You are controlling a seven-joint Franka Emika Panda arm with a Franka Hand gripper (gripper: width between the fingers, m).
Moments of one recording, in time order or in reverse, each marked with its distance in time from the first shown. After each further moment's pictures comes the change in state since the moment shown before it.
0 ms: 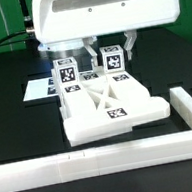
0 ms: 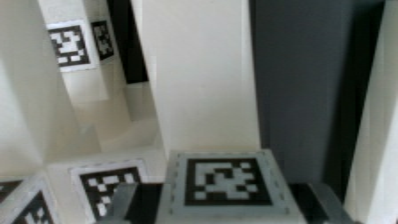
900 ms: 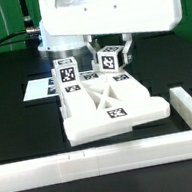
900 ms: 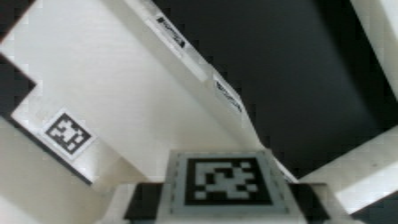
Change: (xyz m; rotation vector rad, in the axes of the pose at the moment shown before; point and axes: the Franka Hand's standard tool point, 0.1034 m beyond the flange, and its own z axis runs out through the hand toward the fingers) arm 0.000 -0.001 0.001 0.018 0.011 0.700
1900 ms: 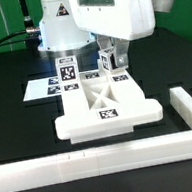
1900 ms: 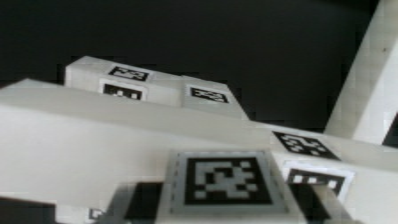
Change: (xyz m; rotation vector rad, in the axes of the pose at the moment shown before) arm -0.001 -0.005 0.000 0.044 -0.018 0.701
